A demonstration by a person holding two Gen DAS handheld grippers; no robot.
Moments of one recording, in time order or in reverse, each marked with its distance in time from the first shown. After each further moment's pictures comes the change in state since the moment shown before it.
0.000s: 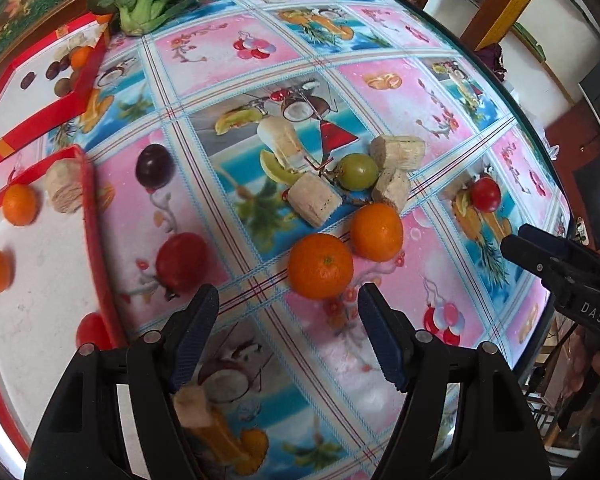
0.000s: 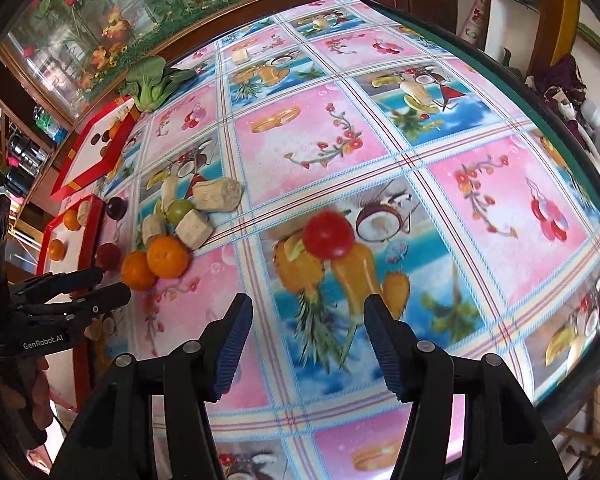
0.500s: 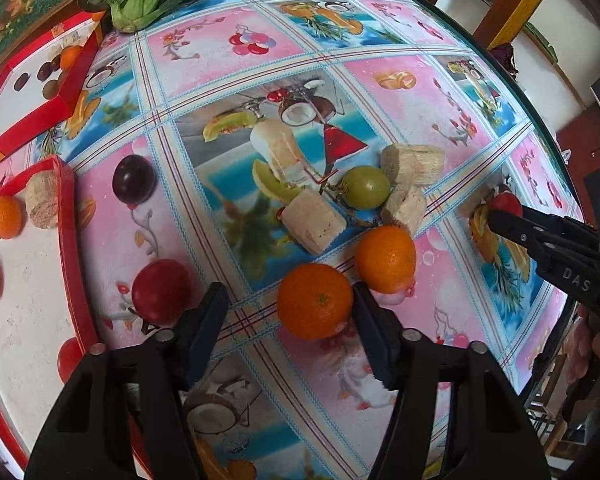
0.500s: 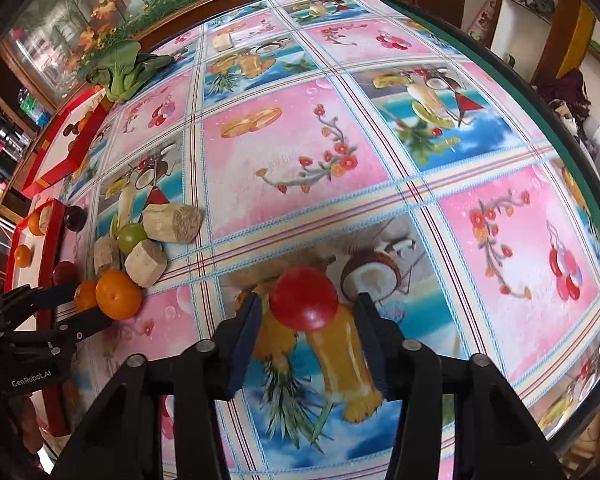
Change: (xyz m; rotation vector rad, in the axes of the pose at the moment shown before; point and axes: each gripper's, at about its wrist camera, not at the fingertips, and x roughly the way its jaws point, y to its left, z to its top) left arm 0.018 -0.005 0.015 -0.020 0.005 0.017; right arm 0.038 -0.001 0.033 -0.058 0.036 -0.073
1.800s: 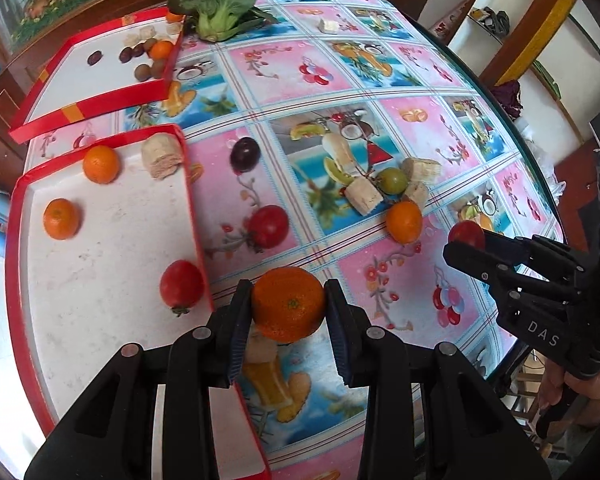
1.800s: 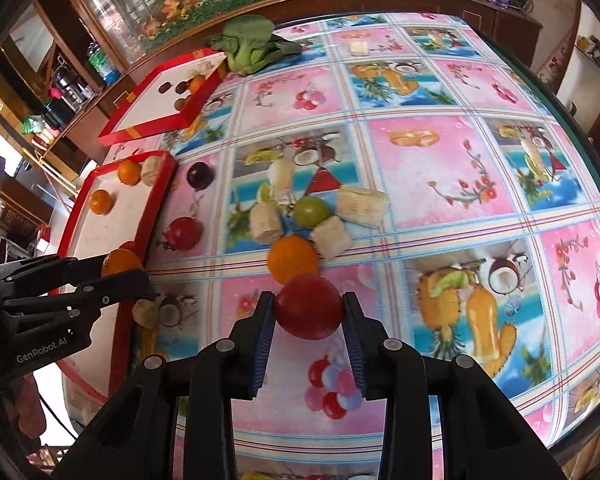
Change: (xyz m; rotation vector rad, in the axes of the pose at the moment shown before) left arm -0.074 0.046 -0.044 -0.107 -0.076 0.019; right arm -0.041 0.108 -0.022 -0.183 -0.019 0.160
